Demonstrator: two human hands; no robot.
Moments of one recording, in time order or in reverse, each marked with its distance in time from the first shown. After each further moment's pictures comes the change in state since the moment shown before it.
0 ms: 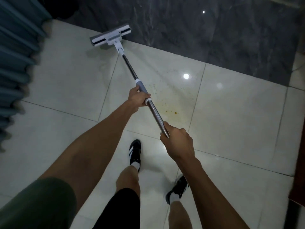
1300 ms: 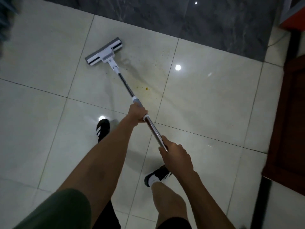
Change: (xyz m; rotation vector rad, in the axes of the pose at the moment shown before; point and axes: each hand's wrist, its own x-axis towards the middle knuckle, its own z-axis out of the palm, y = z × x) left_hand -0.131 -0.260 0.215 0.299 0.000 -0.087; right_hand -0.199 0.298 0.047 0.192 -0.199 0.073
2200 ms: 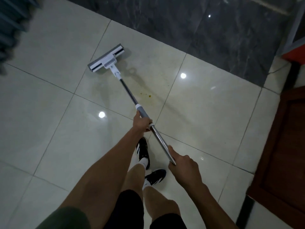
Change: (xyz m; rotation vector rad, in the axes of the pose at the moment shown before) left_hand -0.055 0.028 0.014 -0.432 0.059 -0.137; right_hand -0.015 0.011 -0.078 -0.313 -0.091 -0.065
